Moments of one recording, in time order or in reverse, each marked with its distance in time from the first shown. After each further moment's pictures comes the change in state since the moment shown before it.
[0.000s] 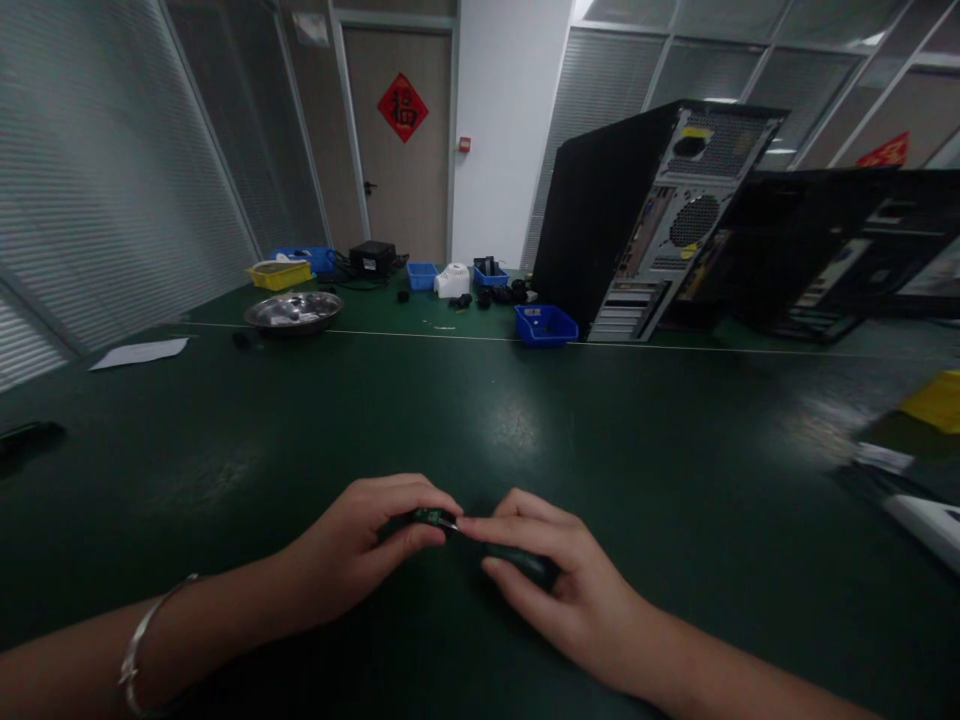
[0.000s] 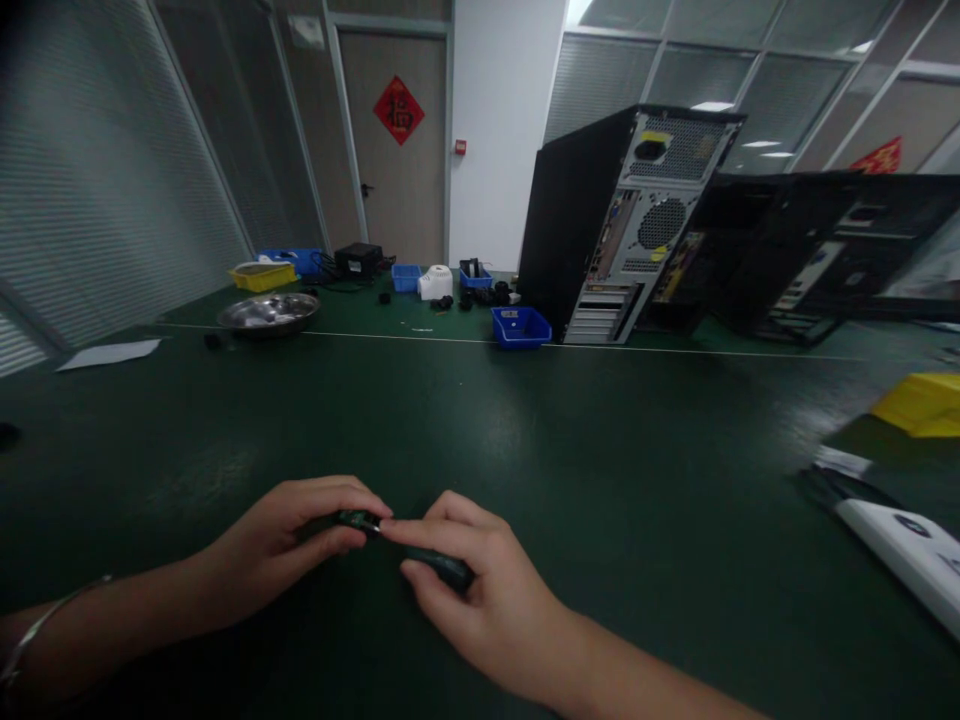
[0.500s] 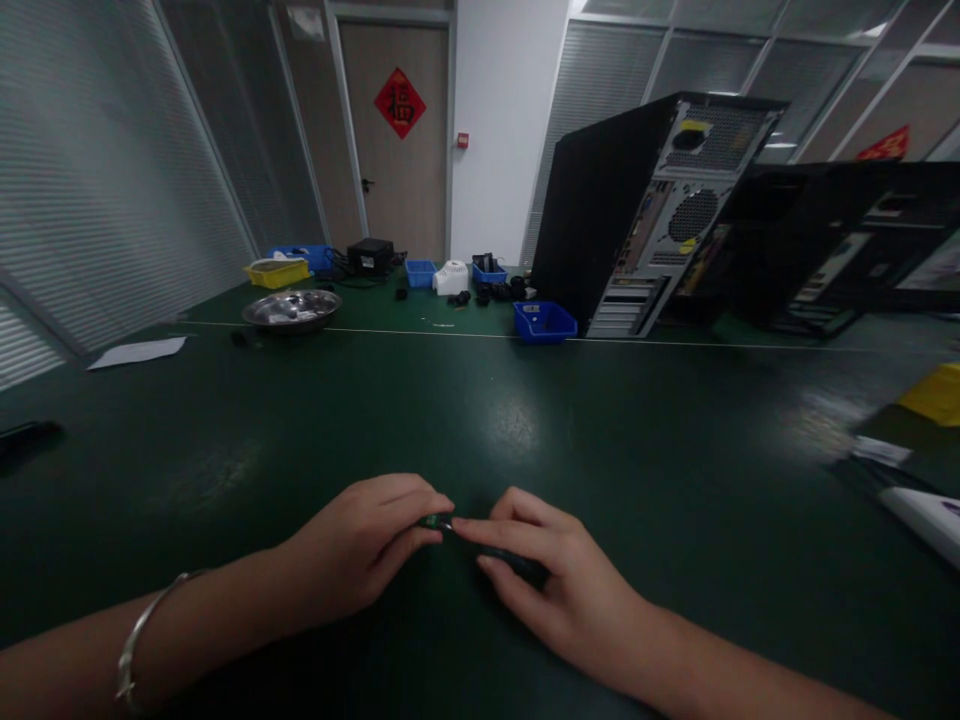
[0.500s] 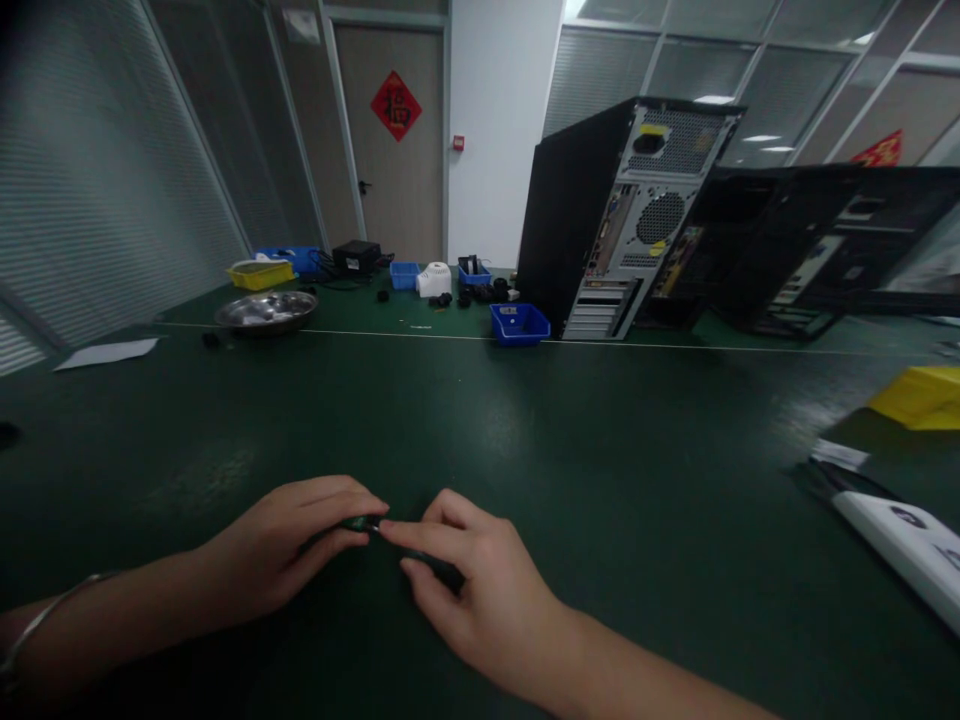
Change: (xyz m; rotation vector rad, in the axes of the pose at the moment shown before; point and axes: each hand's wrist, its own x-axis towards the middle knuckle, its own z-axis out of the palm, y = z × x) left_hand -0.004 -0.002 0.000 0.311 -0.060 0.084; right_hand -0.004 0.001 0.002 -0.150 -0.030 0.024
